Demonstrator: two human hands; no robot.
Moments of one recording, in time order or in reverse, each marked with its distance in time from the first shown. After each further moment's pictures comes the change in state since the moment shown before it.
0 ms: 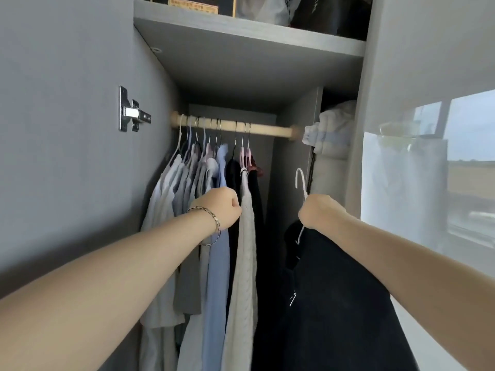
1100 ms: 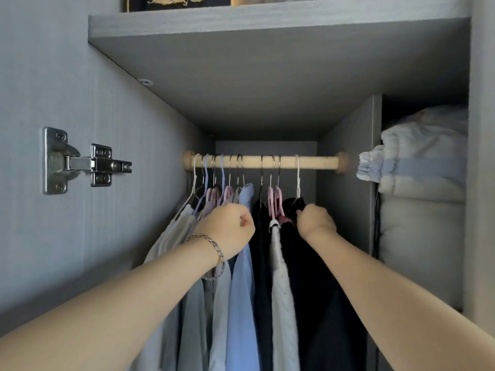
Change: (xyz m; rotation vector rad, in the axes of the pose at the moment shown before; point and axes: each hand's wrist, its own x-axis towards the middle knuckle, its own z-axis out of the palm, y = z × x) left_hand 0.112 -0.021 -0.009 -0.011 0.216 -0.074; right_hand 0.213 -0.074 0.053 0.338 0.116 -0.120
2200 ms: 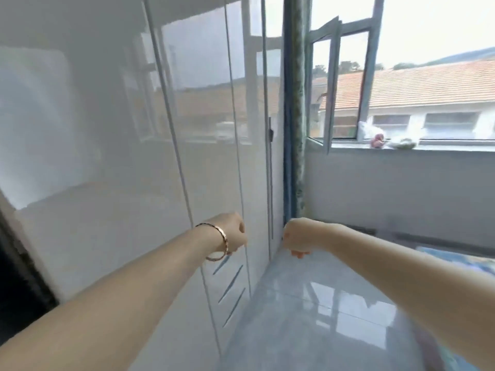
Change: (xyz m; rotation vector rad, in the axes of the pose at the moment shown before) left_hand -0.425 0.341 0.132 0.002 -1.128 0.914; right_hand -0.595 0.309 -0.296 -0.347 -0.337 0.931
